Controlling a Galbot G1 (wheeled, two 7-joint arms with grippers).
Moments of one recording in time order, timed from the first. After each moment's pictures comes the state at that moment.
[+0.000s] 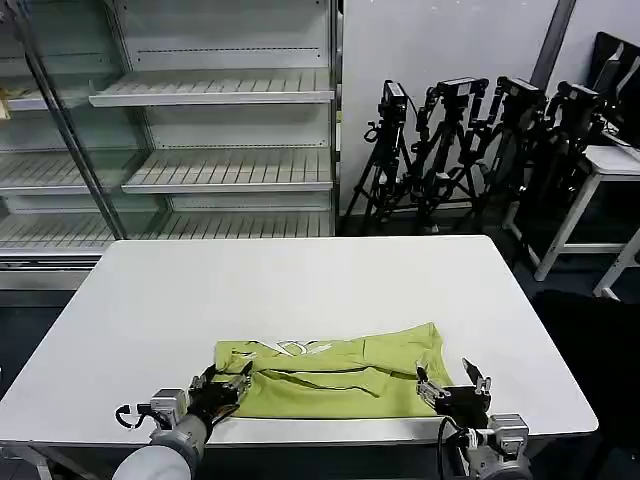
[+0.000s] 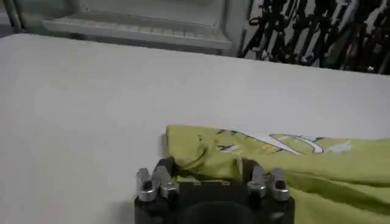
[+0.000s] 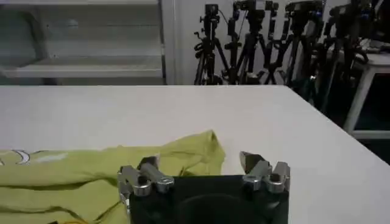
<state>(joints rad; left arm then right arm) 1.40 -1.08 -0.34 -2.14 -0.74 0.57 -0.42 -1.59 1.20 0.45 2.33 0.39 -0.52 0.30</state>
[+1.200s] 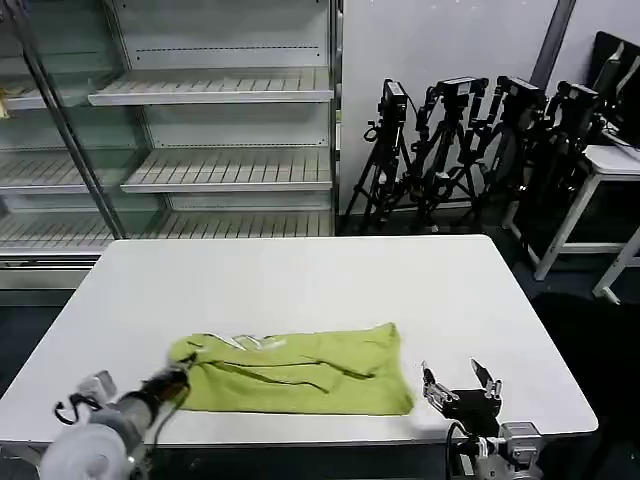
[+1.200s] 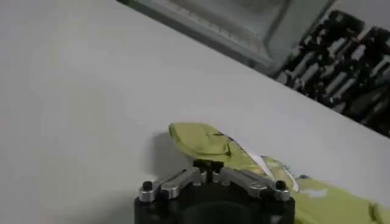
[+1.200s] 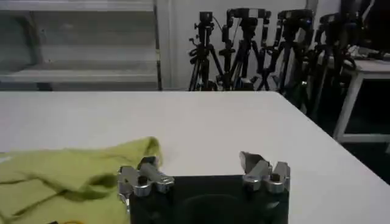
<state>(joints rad) 1.40 -1.00 -0.68 -2.08 -1.22 0.58 -0.44 -1.64 1.21 0.49 2.38 0.37 -0.51 0.30</state>
